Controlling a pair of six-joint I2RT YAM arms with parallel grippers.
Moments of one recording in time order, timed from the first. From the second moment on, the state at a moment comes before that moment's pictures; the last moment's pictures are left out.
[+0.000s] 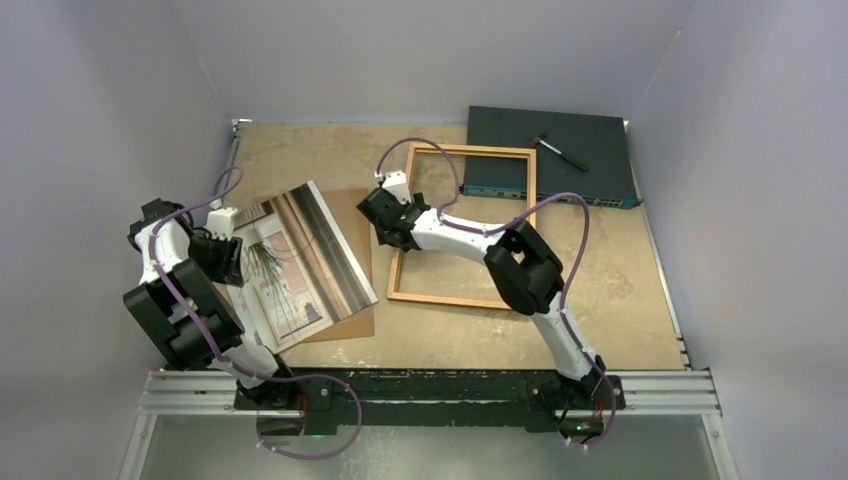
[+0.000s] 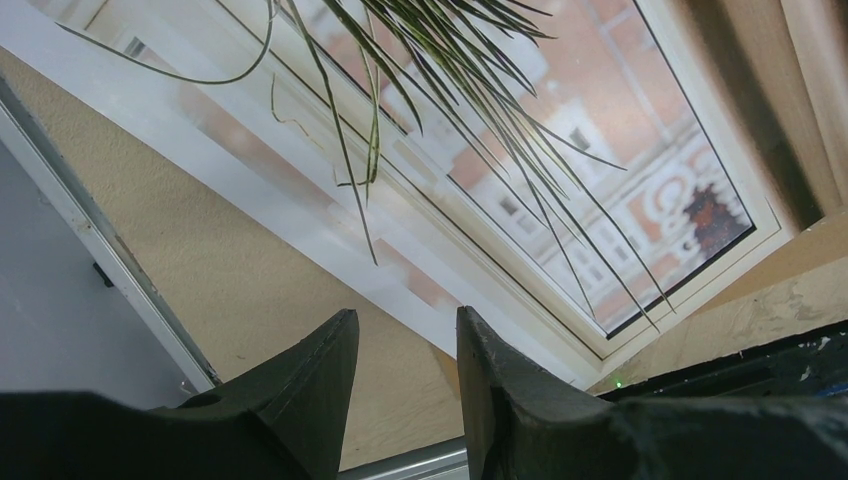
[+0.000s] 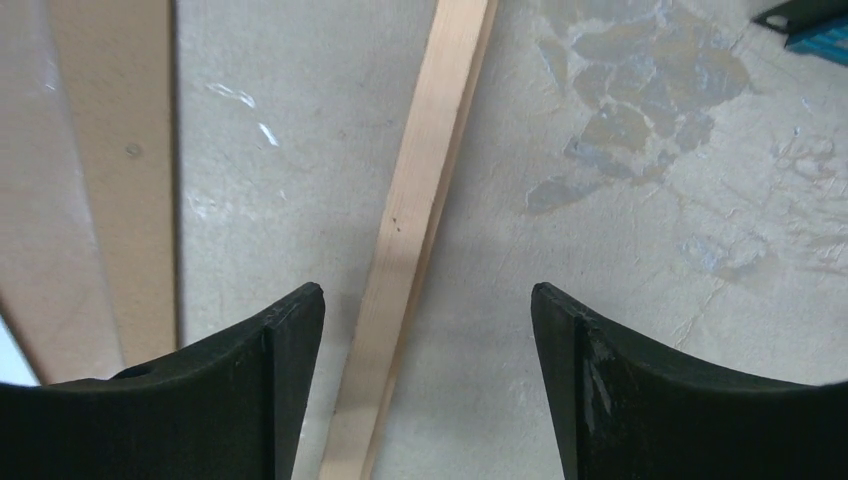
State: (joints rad) left arm 0.65 1.54 1.10 -1.01 0.35 0.83; right arm 0.91 2.23 1.74 -0.50 0.61 0.52
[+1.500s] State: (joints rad) left arm 0.72 1.69 0.99 -0.54 0.05 0.82; right arm 0.96 2.30 1.81 -0.35 -0.06 0.73
